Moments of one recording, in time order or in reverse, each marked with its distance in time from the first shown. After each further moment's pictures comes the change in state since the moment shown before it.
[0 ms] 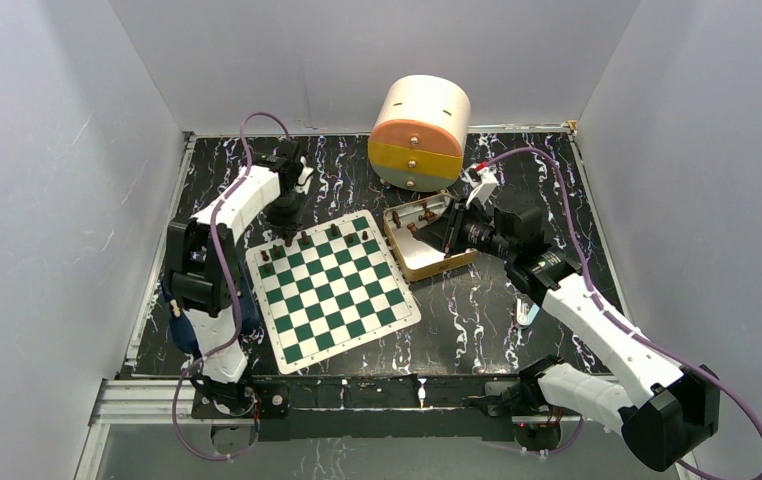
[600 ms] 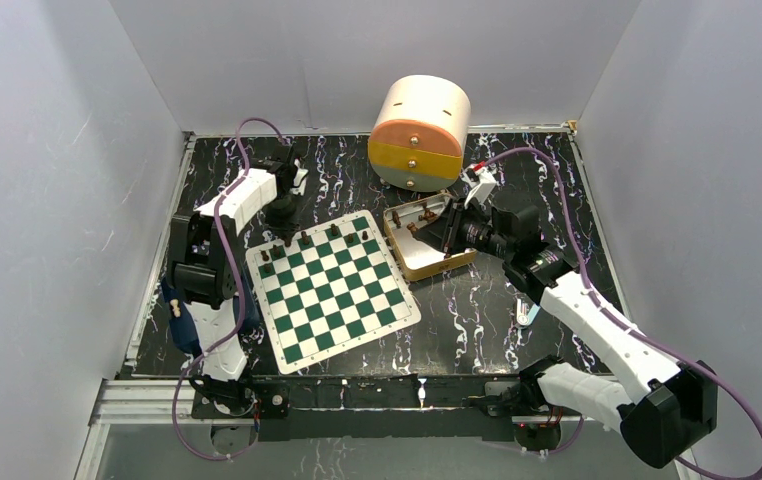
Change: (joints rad) left arm 0.047 0.069 -0.035 0.120 0.027 0.008; right arm 0.000 0.011 0.000 -0.001 0.010 -0.008
